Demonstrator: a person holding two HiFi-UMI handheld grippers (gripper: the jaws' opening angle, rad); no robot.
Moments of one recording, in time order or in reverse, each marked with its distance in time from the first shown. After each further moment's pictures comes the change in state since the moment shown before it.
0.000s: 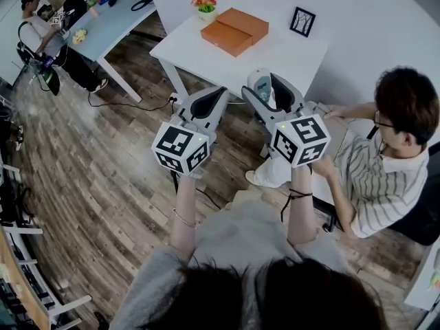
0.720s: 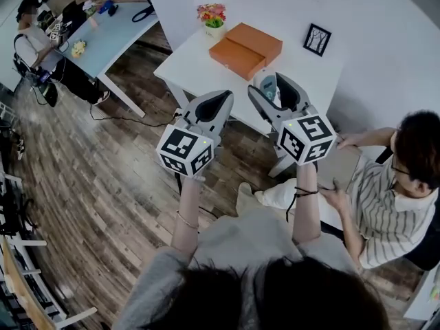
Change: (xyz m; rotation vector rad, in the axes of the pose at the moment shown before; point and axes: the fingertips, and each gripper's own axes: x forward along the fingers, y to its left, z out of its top) left arm 0.068 0.114 -0.003 0.009 -0.002 -0.027; right arm 0.126 -0.062 0.006 -0.002 -0.016 -0.005
